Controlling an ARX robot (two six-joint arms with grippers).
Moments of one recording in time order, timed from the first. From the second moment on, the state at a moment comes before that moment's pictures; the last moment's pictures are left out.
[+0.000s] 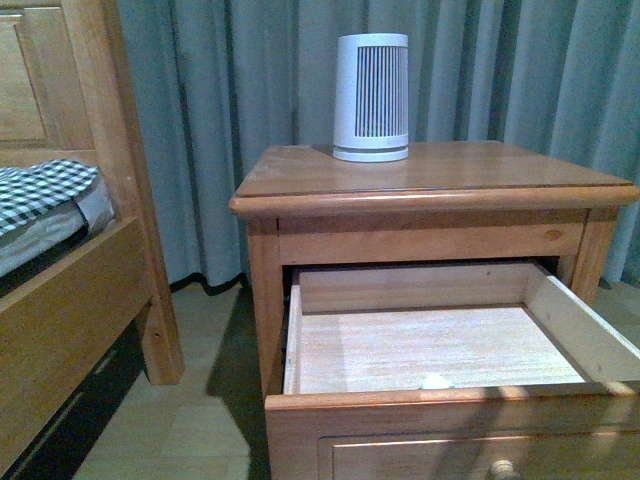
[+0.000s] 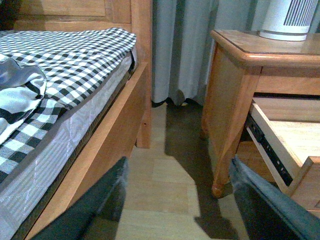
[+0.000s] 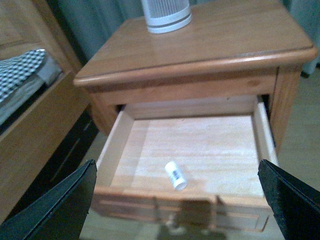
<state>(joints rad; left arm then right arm) 0.00 0.00 0.01 0.00 0.00 -0.01 -0.06 0.94 0.68 0.06 -0.25 0.15</state>
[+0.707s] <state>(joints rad) 0.00 0.00 0.01 0.00 0.00 -0.01 0.19 2.07 1.45 -0.36 -0.03 0.04</state>
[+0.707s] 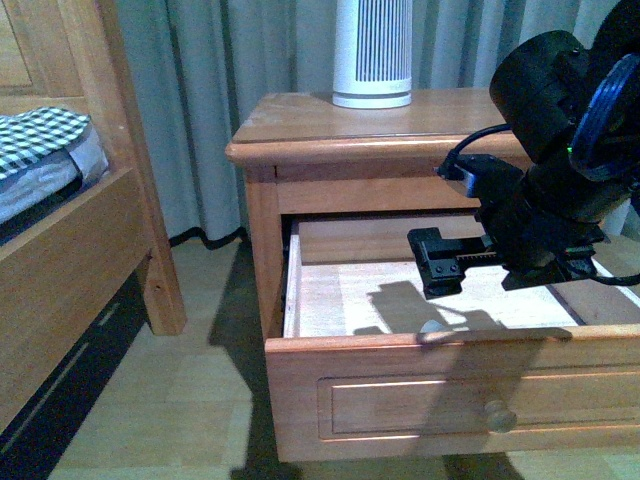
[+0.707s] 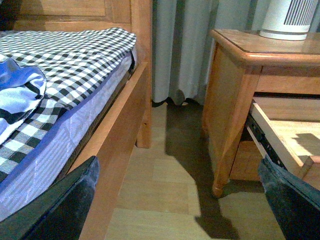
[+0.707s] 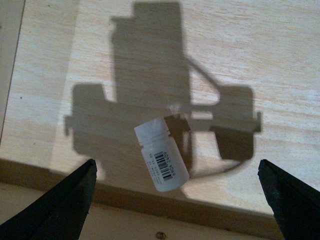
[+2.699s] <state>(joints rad) 0.00 0.00 0.01 0.00 0.00 -0.01 0.14 1.79 1.50 -0.19 -0.14 0.04</state>
